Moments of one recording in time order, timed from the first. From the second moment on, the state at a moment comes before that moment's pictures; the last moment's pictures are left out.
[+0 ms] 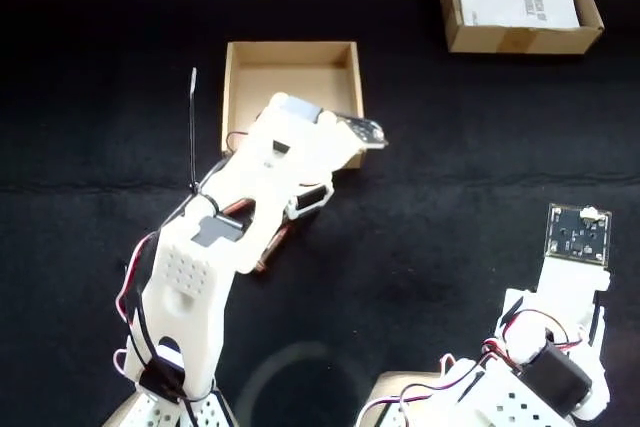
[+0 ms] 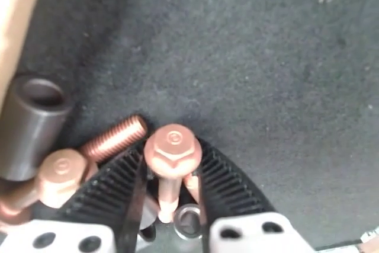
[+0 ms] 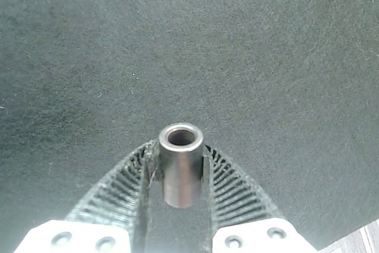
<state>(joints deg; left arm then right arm) 18.6 40.7 -21.7 89.5 -29.6 35.5 -80.8 59.5 81.0 30.1</state>
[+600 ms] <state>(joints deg) 28.5 19.2 -21.6 98.5 -29.6 35.5 -80.8 59.1 81.0 31.3</state>
